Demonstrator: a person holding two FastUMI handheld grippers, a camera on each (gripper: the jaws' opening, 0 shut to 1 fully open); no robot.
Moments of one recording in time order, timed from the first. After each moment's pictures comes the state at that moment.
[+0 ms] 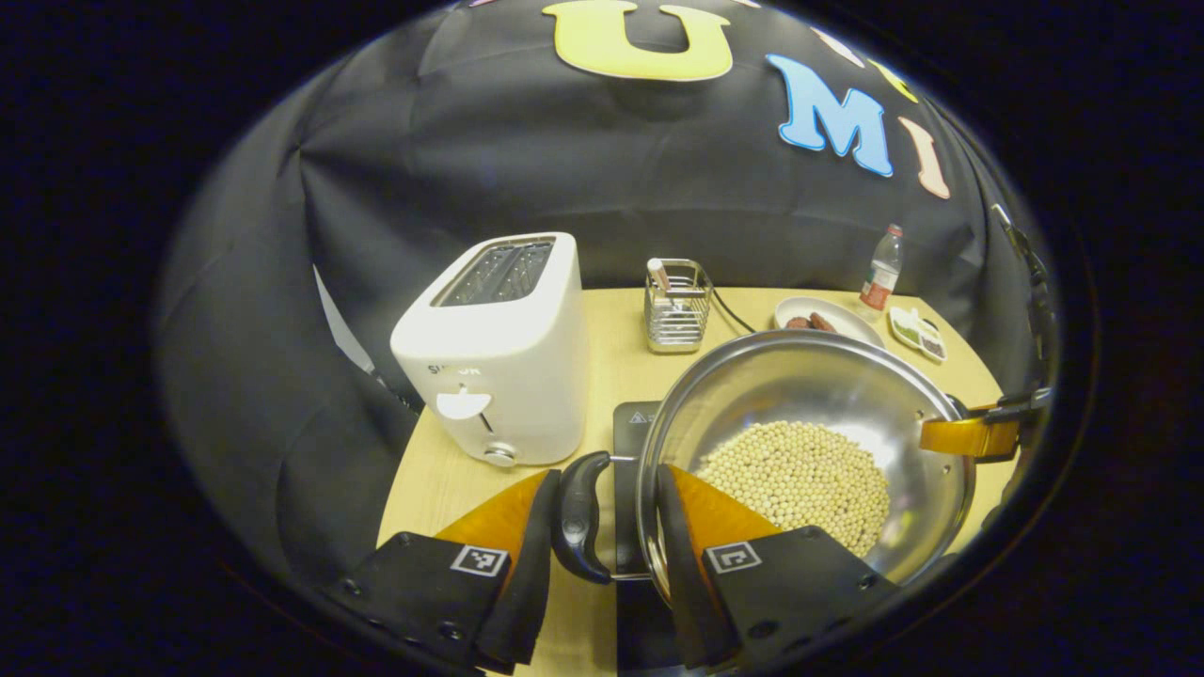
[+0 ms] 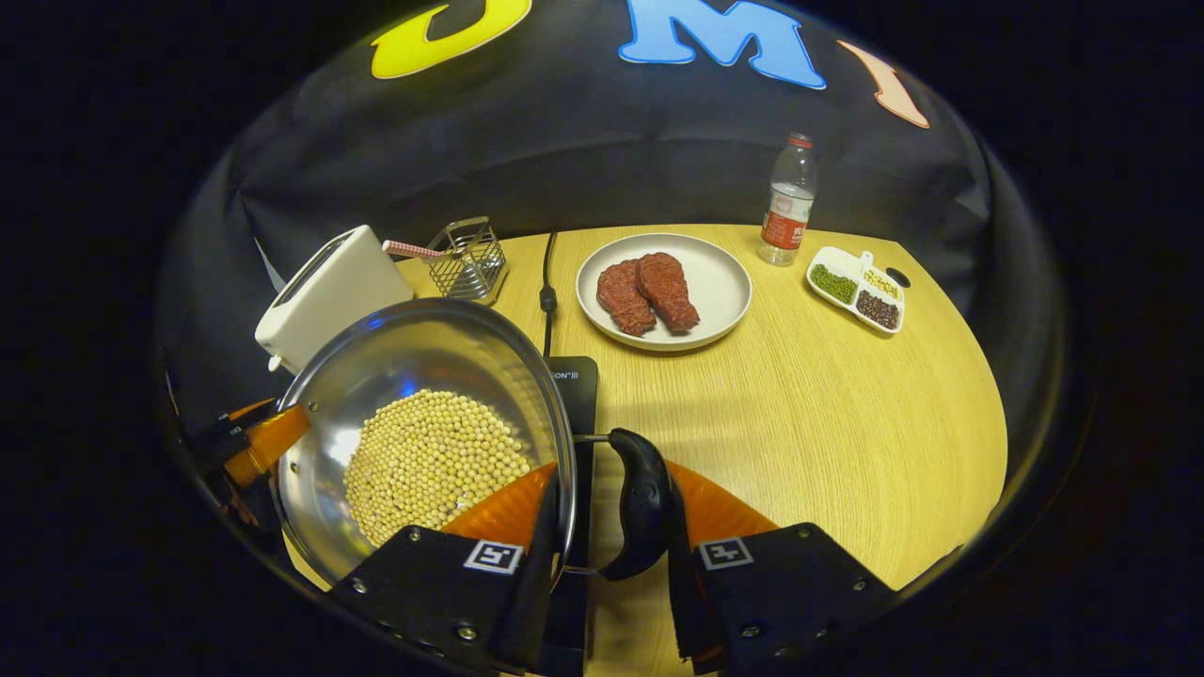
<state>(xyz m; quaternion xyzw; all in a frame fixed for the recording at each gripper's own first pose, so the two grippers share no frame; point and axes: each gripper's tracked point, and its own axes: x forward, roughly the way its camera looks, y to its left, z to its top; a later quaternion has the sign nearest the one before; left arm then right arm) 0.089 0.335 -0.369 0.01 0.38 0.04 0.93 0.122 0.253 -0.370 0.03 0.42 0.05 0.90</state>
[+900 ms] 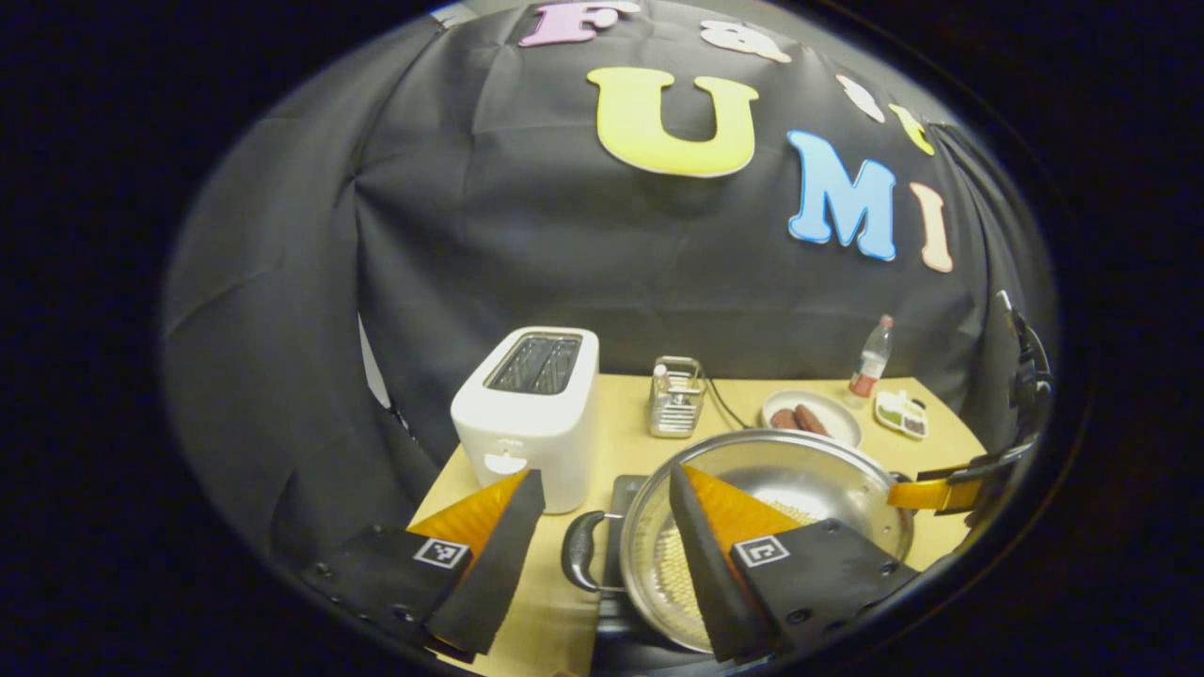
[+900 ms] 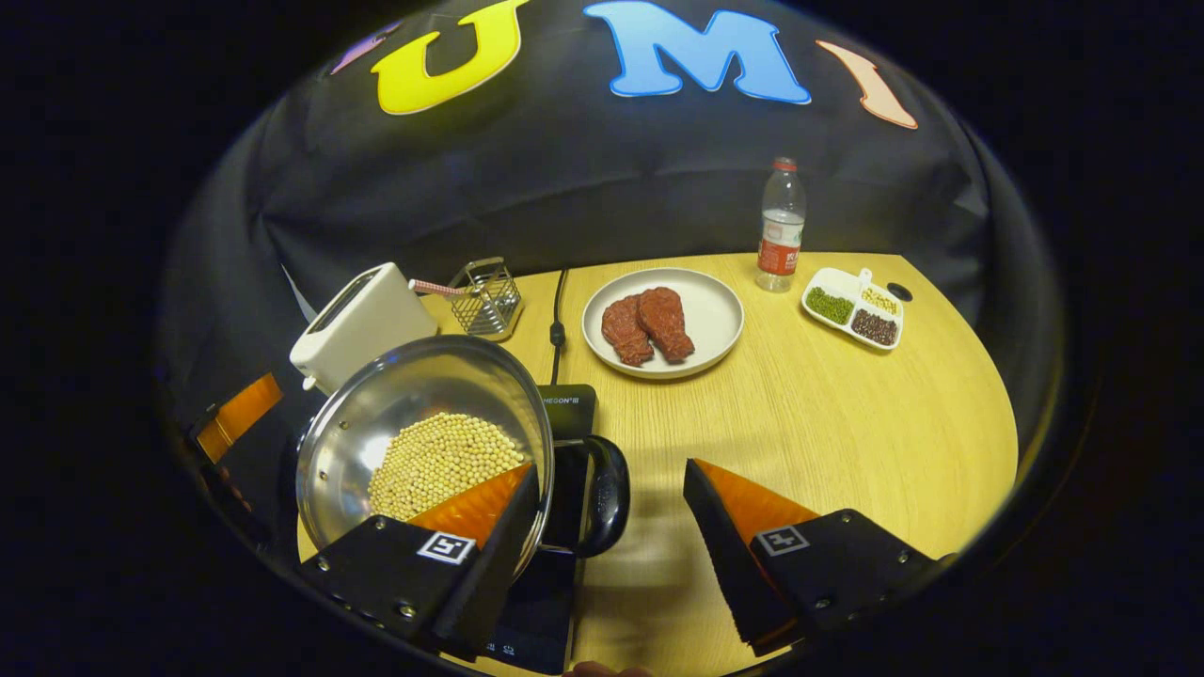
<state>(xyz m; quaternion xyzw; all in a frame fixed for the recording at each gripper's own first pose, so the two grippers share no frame) 0.080 0.311 -0.265 -0.04 0.25 0.08 0.97 0.118 0.228 -0.330 0.05 0.35 0.08 0.93</state>
